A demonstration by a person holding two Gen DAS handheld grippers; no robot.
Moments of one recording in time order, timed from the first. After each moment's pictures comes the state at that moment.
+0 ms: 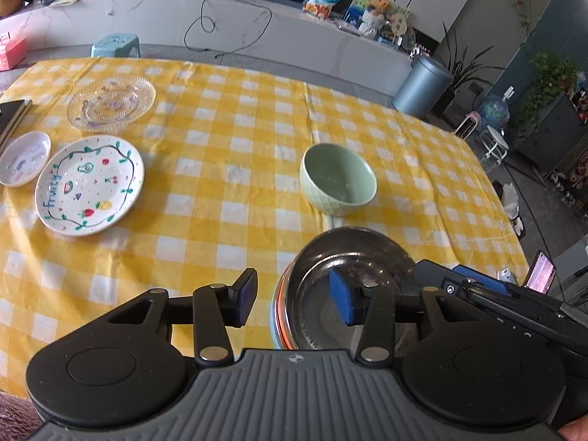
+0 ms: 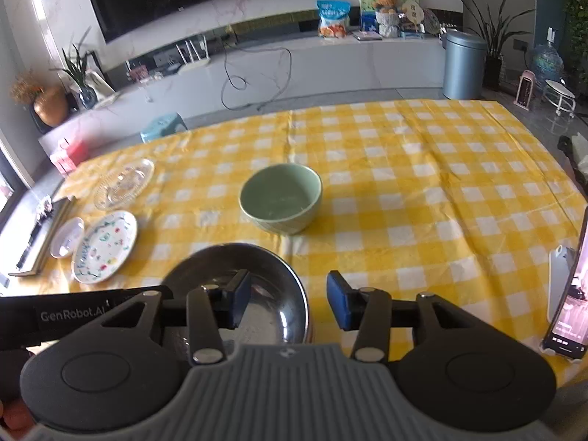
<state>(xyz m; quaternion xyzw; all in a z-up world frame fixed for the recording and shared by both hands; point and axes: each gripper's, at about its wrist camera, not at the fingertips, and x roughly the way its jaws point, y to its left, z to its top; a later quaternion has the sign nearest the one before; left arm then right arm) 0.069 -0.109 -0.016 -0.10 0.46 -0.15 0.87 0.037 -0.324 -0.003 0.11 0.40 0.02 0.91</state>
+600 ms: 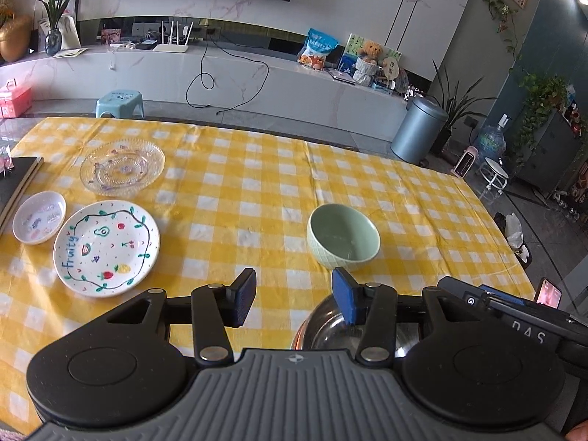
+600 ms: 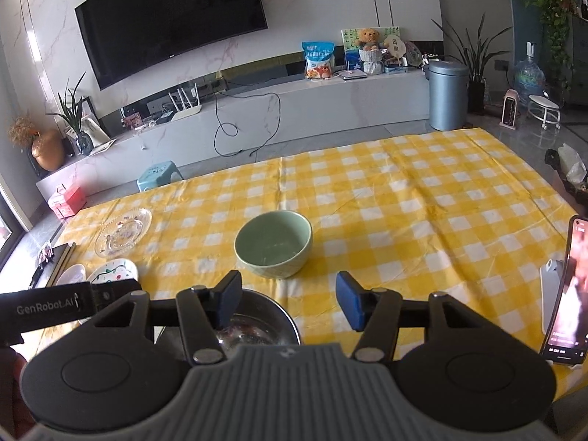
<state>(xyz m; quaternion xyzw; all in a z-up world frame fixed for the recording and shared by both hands) 0.072 -0.103 0.004 -0.08 0.39 -0.14 0.91 0.038 -0.330 0.007 0.13 0.34 -0.02 0.93</state>
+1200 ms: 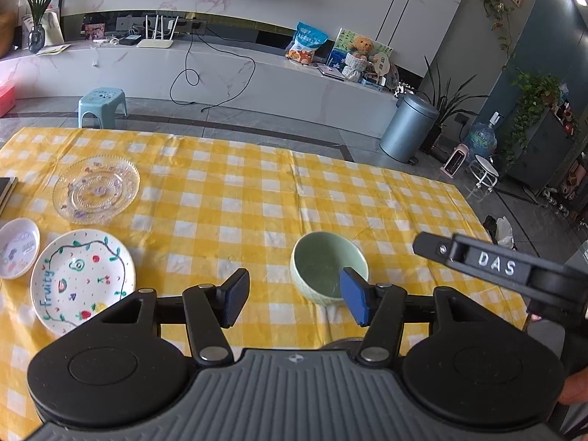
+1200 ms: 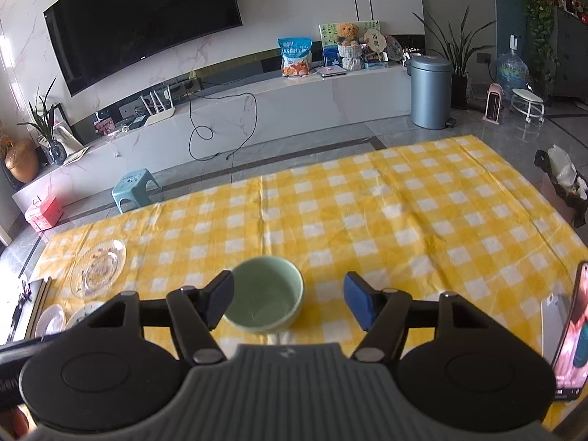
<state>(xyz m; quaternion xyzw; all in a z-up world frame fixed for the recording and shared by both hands) 0.121 -0.115 0.016 -0.08 0.40 -0.16 0.90 0.116 -0.333 0.030 0.13 0.35 -0.06 0.92</state>
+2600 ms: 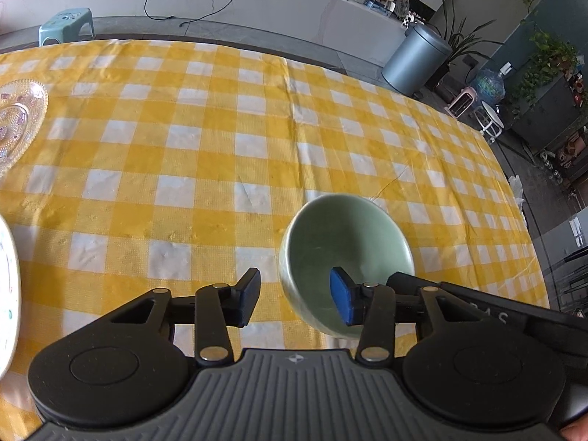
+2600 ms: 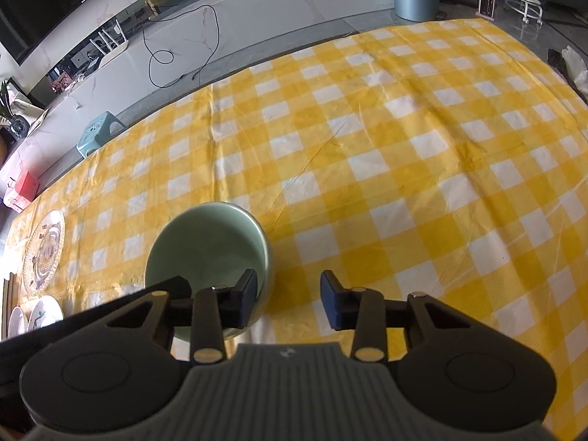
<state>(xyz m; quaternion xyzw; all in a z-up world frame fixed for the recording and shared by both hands) 0.224 -0.163 -0.087 -0.09 0.52 -0.19 0.83 0.205 -0.362 -0.077 0.20 0.50 -0.07 0.84</state>
